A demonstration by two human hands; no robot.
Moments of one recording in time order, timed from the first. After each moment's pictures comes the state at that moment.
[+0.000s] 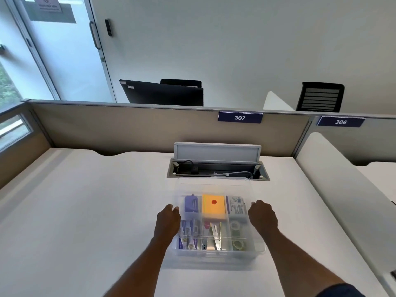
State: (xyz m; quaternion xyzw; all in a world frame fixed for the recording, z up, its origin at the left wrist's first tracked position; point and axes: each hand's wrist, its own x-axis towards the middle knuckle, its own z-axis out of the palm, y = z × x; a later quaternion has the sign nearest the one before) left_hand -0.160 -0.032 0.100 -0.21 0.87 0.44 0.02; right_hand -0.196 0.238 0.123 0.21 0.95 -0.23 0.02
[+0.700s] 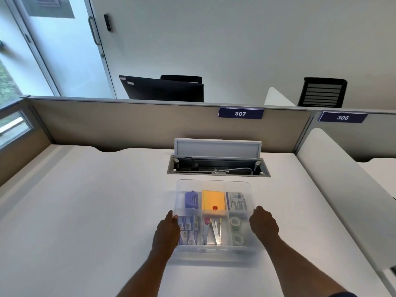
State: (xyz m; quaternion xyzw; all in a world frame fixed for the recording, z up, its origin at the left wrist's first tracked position) left_hand -0.130 -0.029 0.065 -0.20 0.89 0.40 0.02; right_hand -0.175 0.244 0.101 0.20 0.96 -0.21 0.07
